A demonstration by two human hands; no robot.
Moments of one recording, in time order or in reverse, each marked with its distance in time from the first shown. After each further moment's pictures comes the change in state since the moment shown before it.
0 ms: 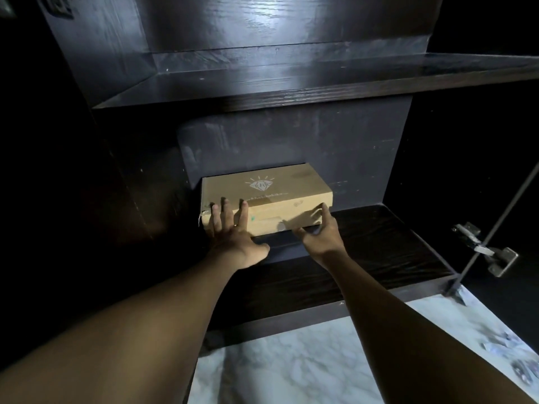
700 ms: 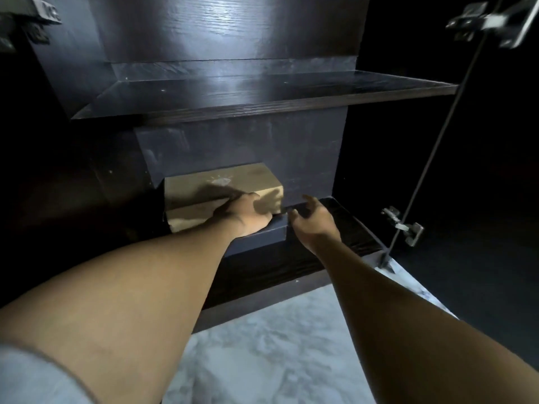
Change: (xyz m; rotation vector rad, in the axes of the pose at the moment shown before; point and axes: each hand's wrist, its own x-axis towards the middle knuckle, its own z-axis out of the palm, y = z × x) left_hand -0.024 0.075 -0.044 -0.341 -0.111 0.289; right_hand -0.066 -0.045 -0.065 -0.277 0.224 0.010
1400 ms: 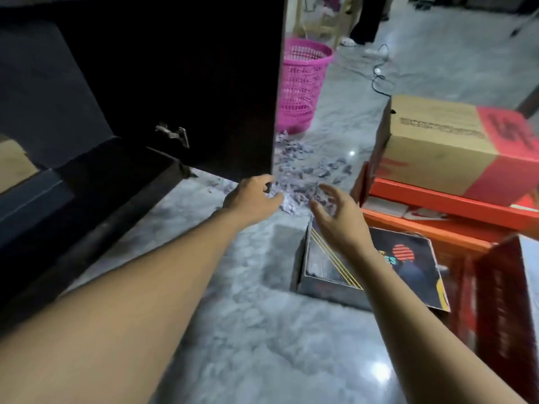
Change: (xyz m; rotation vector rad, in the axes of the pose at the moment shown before) left_hand -0.253 0.241 0.195 -0.169 -0.505 0.632; right_hand -0.369 0.147 -0.264 -0.245 0.646 0.399
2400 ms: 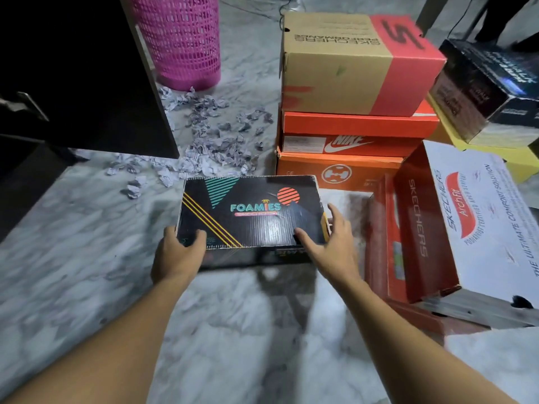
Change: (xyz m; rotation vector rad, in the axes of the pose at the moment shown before) left_hand -0.063 -0.076 0.159 -0.090 0.131 -0.392; right_hand -0.110 0.200 -0.013 -0.028 0.222 0.385
